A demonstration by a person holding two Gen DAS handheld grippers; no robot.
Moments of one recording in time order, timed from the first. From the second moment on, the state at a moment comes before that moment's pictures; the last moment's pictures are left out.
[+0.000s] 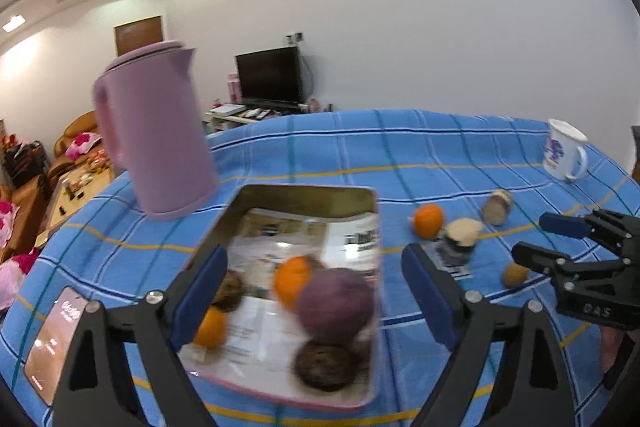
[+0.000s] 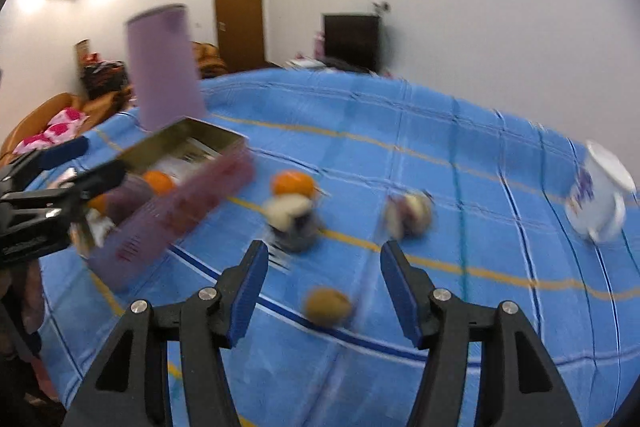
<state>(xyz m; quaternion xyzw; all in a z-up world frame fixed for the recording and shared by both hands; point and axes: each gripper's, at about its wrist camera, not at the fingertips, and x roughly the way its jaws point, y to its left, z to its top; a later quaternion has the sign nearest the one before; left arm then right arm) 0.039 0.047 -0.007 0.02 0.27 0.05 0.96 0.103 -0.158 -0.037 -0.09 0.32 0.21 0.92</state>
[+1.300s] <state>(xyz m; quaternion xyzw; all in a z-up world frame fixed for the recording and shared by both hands) 0.121 -0.050 -0.040 0.03 0.36 -0.04 0.93 0.131 -0.204 -0.050 -0.07 0.36 0.16 0.92</state>
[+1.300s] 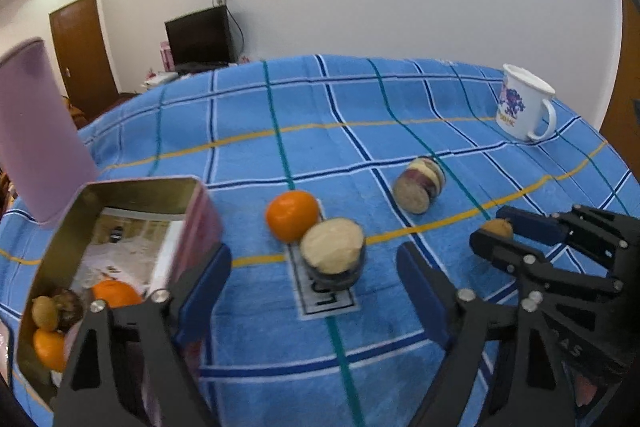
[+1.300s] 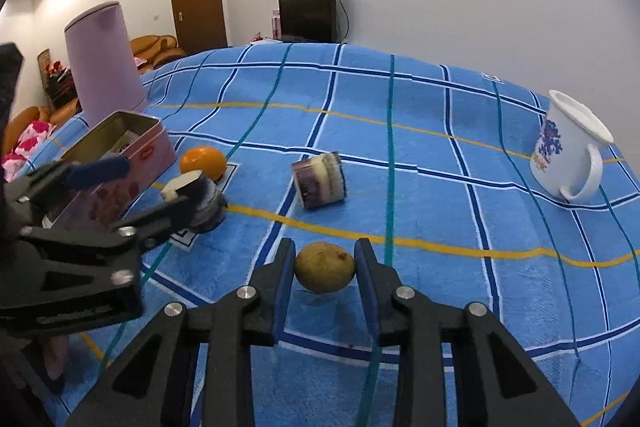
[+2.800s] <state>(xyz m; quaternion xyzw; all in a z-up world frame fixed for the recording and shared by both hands) 0.094 -0.064 -0.030 0.03 0.31 -0.07 0.95 0.107 -0.213 -0.035 -0.05 0.28 0.18 0.94</state>
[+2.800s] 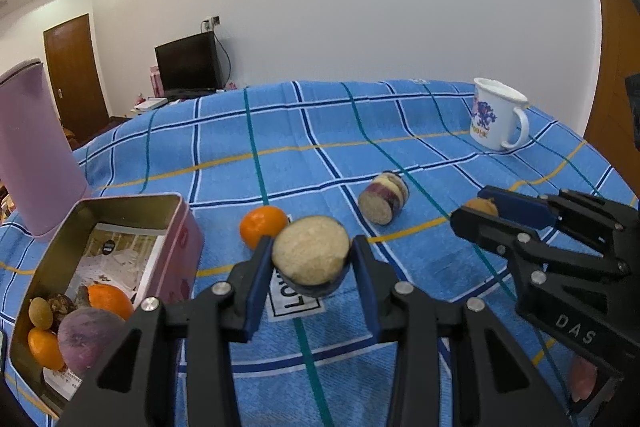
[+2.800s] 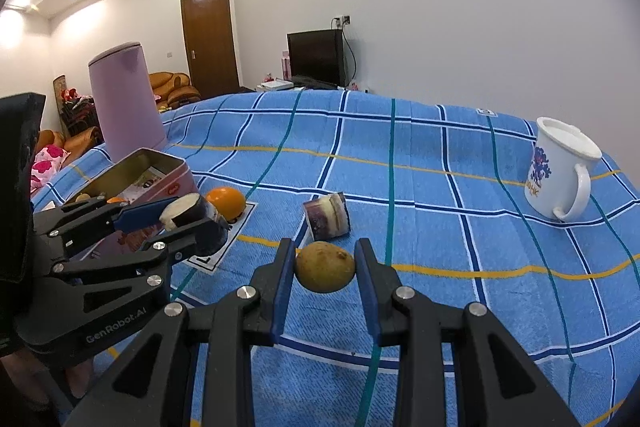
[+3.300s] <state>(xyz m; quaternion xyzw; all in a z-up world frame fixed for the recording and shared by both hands) 0.080 -0.069 -0.025 0.05 0.28 -0.06 0.96 0.097 -0.216 -0.029 -0.04 0.25 0.18 0.95</state>
